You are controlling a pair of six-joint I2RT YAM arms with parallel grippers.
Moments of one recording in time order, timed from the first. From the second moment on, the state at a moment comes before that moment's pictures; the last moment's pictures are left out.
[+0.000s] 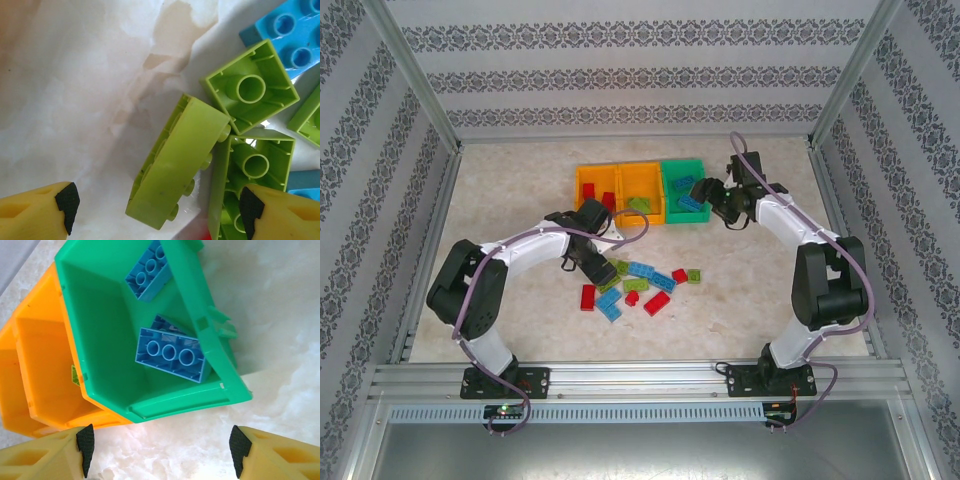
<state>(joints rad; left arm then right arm) -0.52 1.71 1.09 -0.68 0.07 0.32 0.15 1.68 1.19 -0.42 -0.33 0.70</state>
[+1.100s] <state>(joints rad) -0.48 1.71 1.09 -0.63 0.13 0.24 0.11 1.63 1.10 -0.39 -0.33 0.70</state>
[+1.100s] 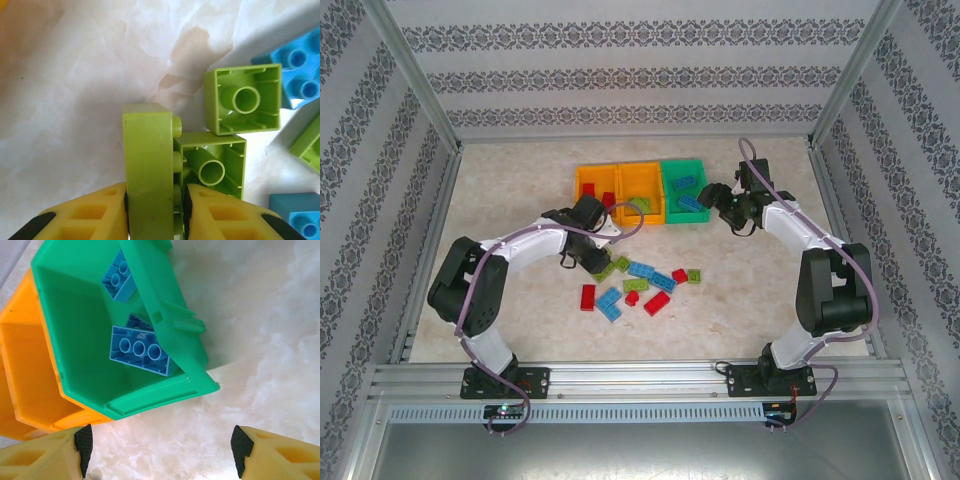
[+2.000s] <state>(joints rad) -0.48 1.68 1.03 -0.59 0.19 0.10 0.11 1.61 1.07 -0.39 -0.33 0.70</state>
